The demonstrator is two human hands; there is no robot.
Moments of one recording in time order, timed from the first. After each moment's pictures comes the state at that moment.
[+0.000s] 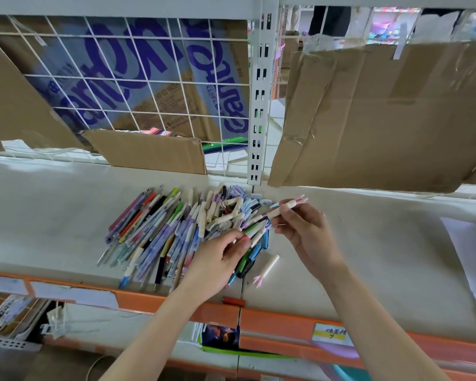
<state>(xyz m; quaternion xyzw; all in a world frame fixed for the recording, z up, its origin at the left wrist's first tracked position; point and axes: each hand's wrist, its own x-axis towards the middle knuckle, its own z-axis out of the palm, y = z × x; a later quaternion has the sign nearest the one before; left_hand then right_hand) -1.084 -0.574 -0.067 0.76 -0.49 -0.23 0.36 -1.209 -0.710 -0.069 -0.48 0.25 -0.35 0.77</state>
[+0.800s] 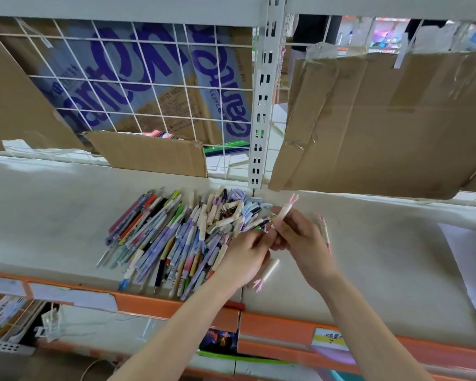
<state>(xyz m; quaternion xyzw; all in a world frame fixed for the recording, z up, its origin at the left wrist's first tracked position) -1.112 -0.612 -0.060 0.72 -0.40 -0.38 0.43 -1.209 -0.699 -0.075 -0.61 0.30 -0.32 0.66</state>
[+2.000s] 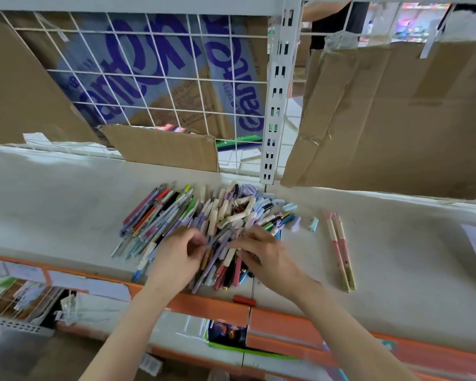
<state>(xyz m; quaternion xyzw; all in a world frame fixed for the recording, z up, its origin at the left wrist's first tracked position) -1.030 -0.539 -0.082 0.84 -0.44 -0.09 0.29 -1.173 -0.672 -0.110 -0.92 0.12 -0.22 0.29</state>
